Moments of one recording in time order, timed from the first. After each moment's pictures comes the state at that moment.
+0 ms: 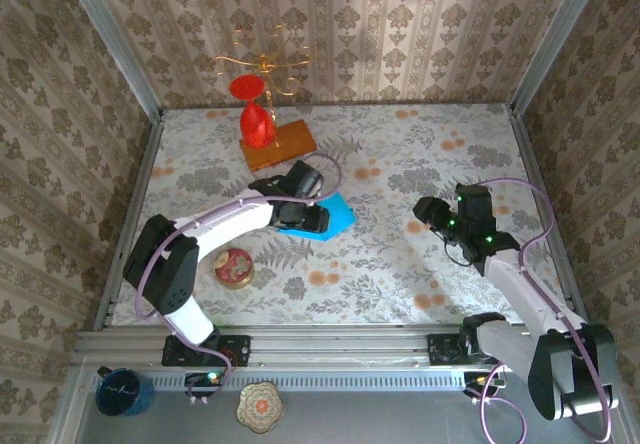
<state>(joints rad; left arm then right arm) -0.72 1.65 1.12 -0.59 0.11 -0.42 0.10 1.02 0.54 -0.23 -0.22 0.81</state>
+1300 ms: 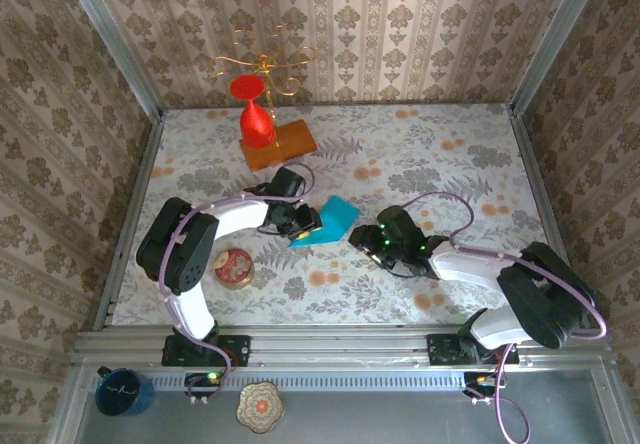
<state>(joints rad) -0.60 1.78 0.98 -0.32 0.35 -0.87 0.65 1.43 0.54 0.09 -0.14 1.22</state>
